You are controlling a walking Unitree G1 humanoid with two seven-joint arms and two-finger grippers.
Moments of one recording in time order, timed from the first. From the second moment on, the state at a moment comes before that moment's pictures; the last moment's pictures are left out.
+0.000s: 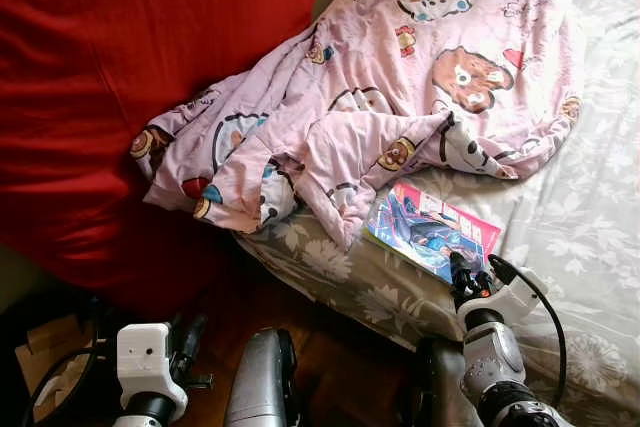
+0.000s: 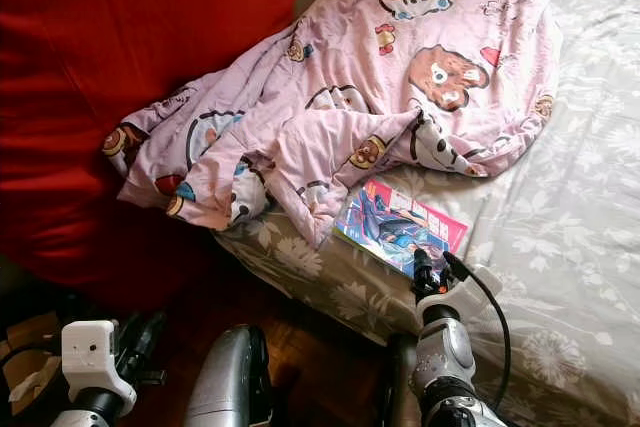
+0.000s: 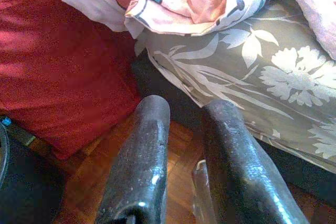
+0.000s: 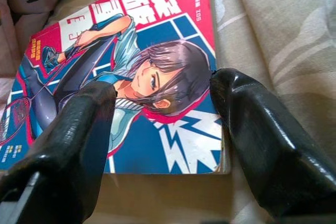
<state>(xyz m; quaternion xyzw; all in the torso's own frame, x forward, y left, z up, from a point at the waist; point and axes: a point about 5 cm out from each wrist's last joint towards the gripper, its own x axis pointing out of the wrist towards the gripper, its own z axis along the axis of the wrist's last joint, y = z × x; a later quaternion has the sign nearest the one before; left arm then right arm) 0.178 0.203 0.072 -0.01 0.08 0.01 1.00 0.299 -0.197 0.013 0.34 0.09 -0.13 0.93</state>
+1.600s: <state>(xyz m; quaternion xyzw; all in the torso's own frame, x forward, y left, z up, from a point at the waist) 0.171 0.205 0.078 0.00 0.09 0.01 1.00 0.280 -0.201 -0.010 0.41 0.14 -0.16 0.89</state>
